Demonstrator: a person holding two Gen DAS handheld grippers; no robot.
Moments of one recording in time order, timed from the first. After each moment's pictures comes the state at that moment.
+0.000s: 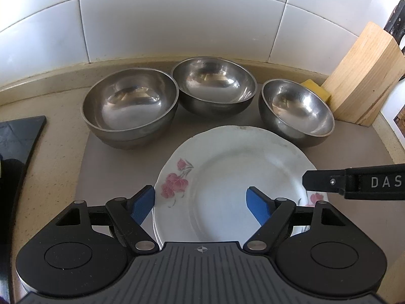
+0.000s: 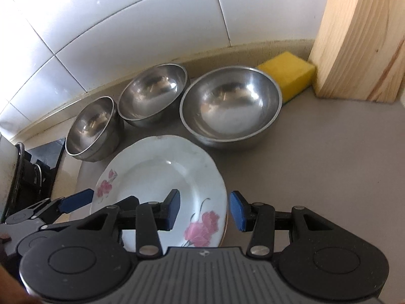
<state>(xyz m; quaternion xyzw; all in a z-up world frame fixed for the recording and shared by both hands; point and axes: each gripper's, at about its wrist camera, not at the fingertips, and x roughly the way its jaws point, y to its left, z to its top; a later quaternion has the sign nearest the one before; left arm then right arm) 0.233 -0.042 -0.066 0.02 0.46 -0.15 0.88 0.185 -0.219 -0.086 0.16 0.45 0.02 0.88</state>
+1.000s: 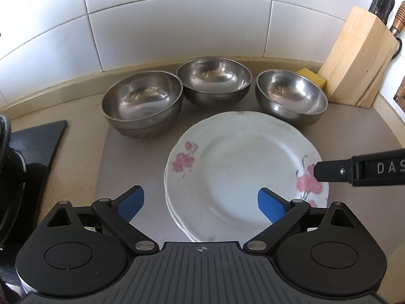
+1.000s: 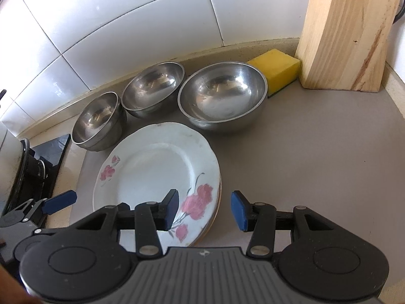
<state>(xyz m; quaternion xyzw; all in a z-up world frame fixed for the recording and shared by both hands) 0.191 -0.044 -0.058 0.08 0.44 -0.13 0.89 0.148 -0.219 -0.086 0.17 0.44 0.01 0.88</state>
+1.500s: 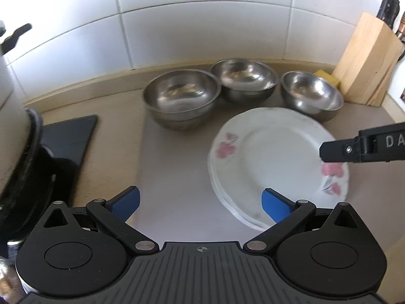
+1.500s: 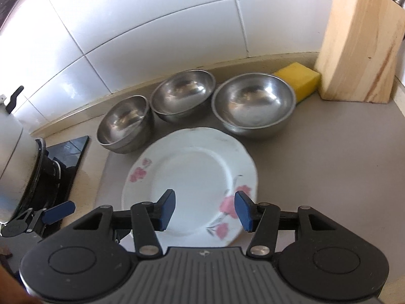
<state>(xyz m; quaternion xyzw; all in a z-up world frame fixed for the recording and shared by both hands) 0.179 0.000 -0.047 0.09 0.44 -0.11 0.89 0.140 -0.180 -0.070 0.16 0.41 0.02 0.89</state>
